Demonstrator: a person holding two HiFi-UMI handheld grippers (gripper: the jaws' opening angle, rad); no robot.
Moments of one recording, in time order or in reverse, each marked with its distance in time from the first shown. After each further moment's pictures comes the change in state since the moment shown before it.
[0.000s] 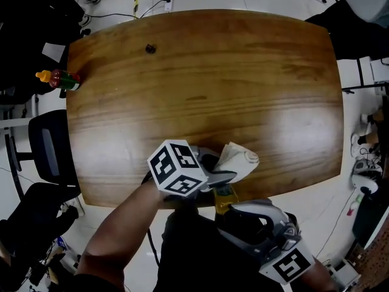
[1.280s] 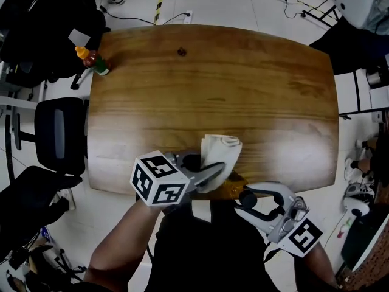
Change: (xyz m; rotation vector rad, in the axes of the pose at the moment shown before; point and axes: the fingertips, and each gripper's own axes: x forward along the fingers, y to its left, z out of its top) left arm -0.093 -0.025 0.012 -0.107 -0.389 0.305; right arm -0.001 -0.001 0.008 -0.050 -0.012 0.115
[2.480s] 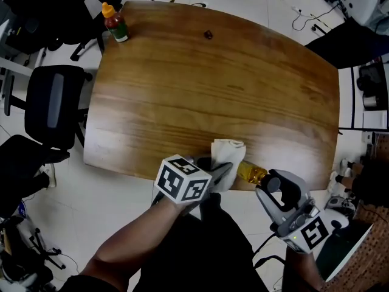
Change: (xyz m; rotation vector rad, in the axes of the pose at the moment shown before) left arm 0.014 0.023 -0.076 -0.200 -0.075 0.125; right arm -0.002 -0.014 0.004 0.062 -0.003 -0.218
